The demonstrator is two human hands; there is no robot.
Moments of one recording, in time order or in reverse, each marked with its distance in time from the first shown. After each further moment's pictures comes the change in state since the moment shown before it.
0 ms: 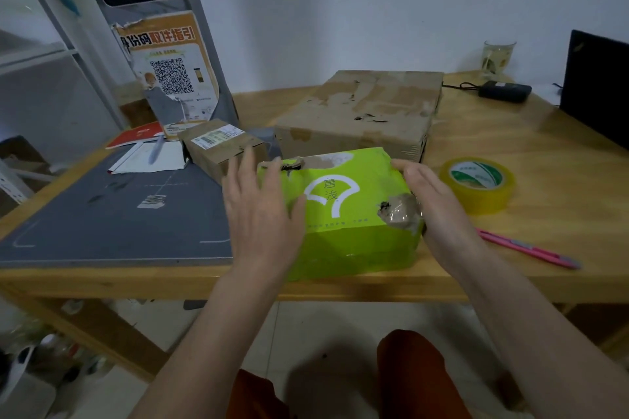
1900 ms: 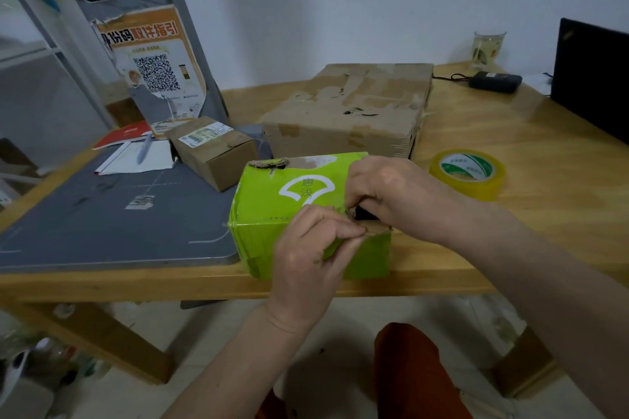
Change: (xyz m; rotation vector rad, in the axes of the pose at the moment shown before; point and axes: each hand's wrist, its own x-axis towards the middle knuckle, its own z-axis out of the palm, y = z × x) left_hand -0.047 0.018 0.039 -0.537 0.151 0.534; right_hand 0.007 -0.052 0.010 -1.159 -0.561 -0.710
